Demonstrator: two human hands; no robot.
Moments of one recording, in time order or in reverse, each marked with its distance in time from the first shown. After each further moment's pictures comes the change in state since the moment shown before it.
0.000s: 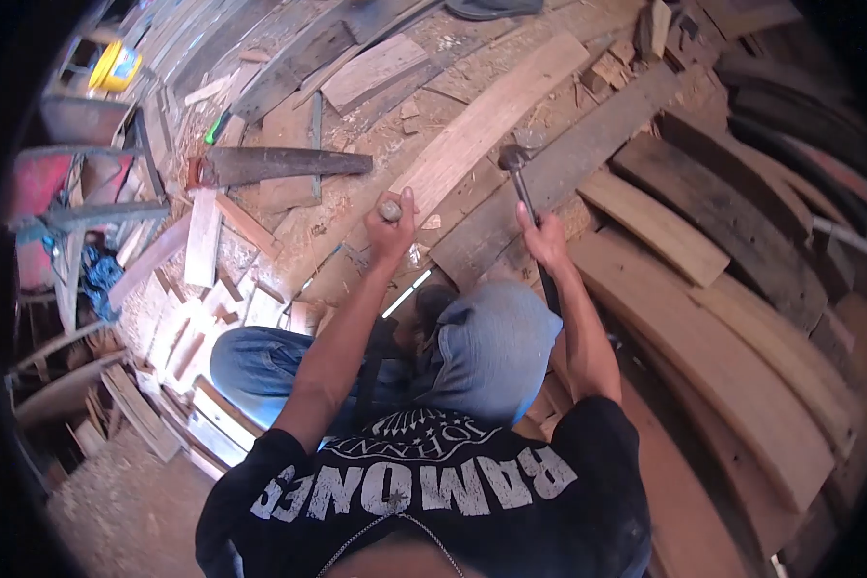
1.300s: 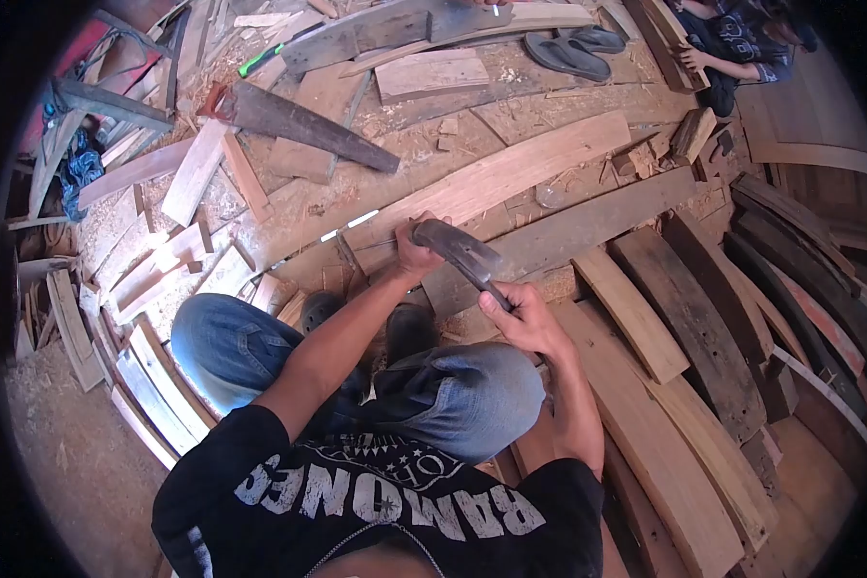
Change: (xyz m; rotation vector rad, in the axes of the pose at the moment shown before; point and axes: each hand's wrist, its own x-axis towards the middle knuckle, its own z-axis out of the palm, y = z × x) left_hand -0.004 -0.013 0.030 -0.063 0.115 0.233; right_hand -0.081 -0.125 -0.015 -0.183 -0.652 -0.382
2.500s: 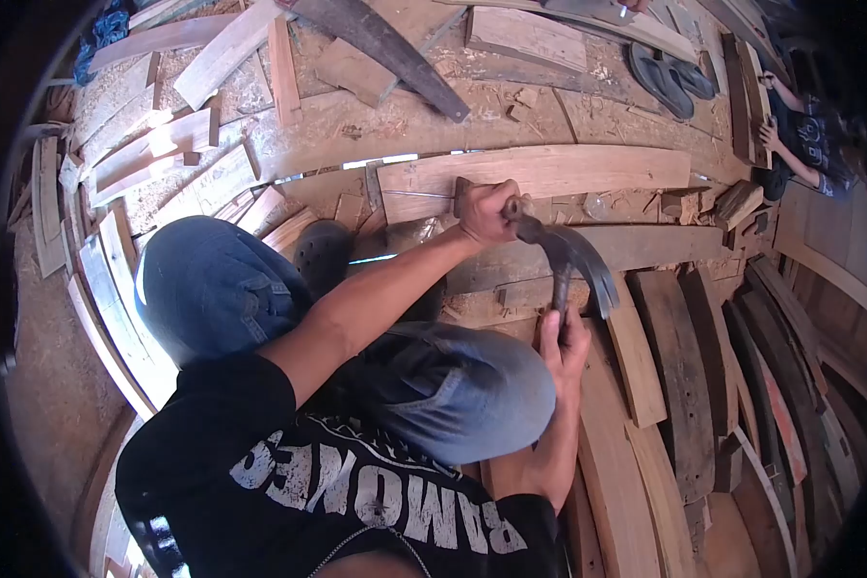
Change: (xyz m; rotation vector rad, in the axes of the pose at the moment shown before) left_hand 0.003 -0.011 0.026 0.183 0.144 0.122; right_hand -0.017 0.023 0.026 0.079 0.390 -0.020
